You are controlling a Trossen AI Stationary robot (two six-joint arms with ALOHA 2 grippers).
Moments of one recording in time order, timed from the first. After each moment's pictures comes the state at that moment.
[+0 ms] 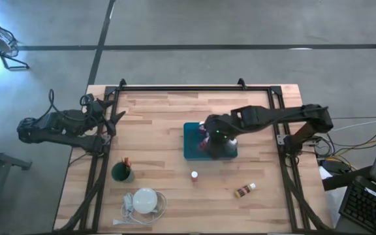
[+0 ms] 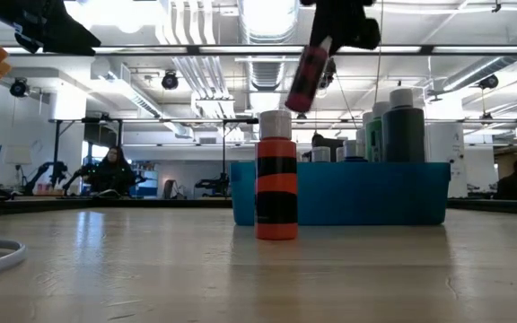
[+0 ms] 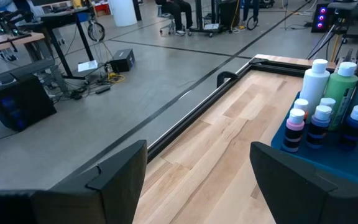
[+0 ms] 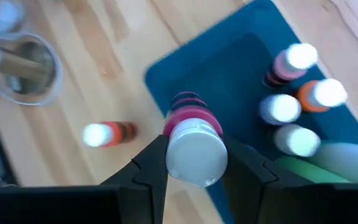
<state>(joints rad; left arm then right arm) -0.10 0.35 0.70 -0.74 -0.79 -0.13 0.07 1.62 1.58 -1.02 0.05 0.63</state>
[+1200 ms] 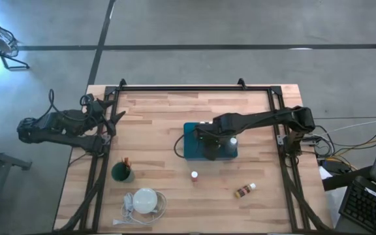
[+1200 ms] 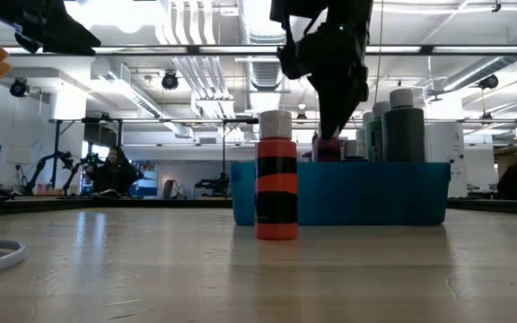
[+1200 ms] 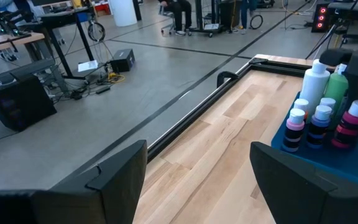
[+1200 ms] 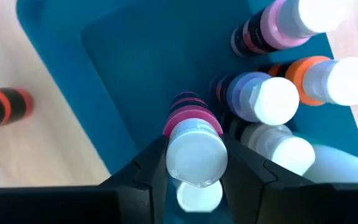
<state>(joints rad) -0.10 0.35 0.70 -0.74 -0.79 -0.13 0.02 1.82 1.50 -1.06 0.11 0.46</state>
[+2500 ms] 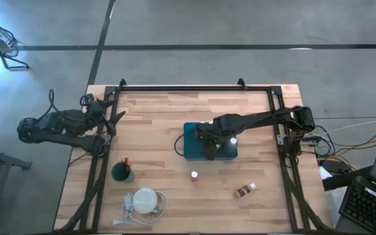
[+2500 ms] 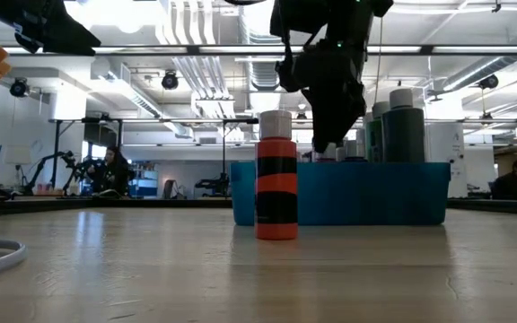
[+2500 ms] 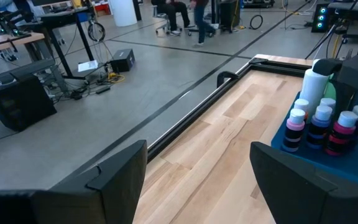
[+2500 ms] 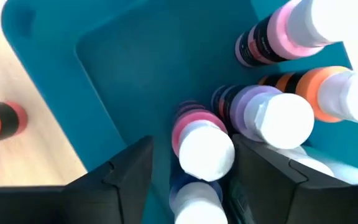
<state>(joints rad) -0.10 0.35 0.70 -0.74 -0.79 -0.13 0.00 1.82 1.41 -0.93 0.10 0.45</state>
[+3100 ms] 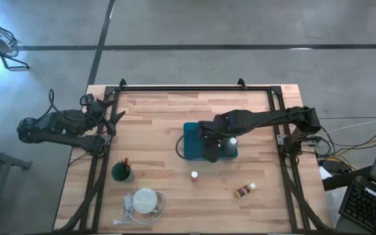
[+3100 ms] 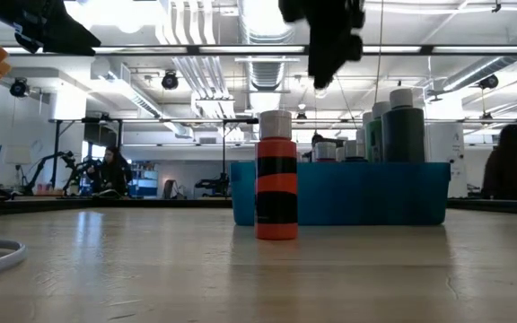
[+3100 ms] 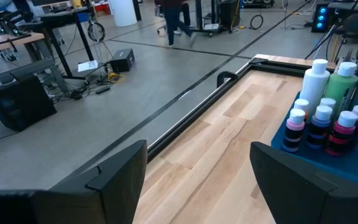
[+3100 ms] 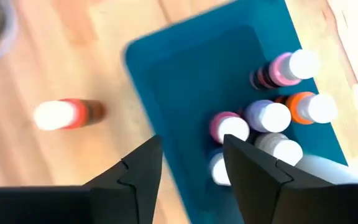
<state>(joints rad) -0.10 0.35 0.70 -0.74 -0.79 -0.13 0.07 1.77 1.66 -1.13 0.10 0.45</state>
